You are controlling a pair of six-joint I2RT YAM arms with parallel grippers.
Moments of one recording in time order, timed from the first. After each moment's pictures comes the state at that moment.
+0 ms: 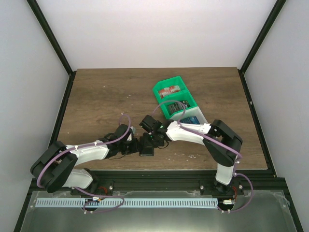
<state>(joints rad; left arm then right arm) -0.69 1.35 0.43 -0.01 0.27 -0.87 0.98 1.82 1.16 -0.52 -0.10 0.88</state>
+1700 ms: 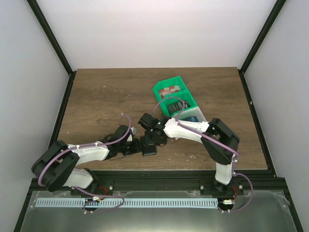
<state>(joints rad) -0.69 1.37 0.40 0.08 0.31 -0.90 0.98 1.86 1.25 -0.67 0.00 0.88</state>
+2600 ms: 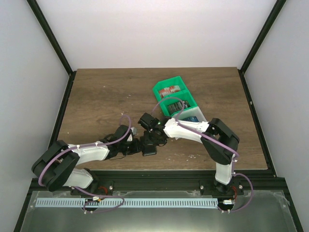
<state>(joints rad) -0.69 1.37 0.40 0.09 0.31 -0.90 0.98 1.86 1.25 -0.65 -0.04 0.88</state>
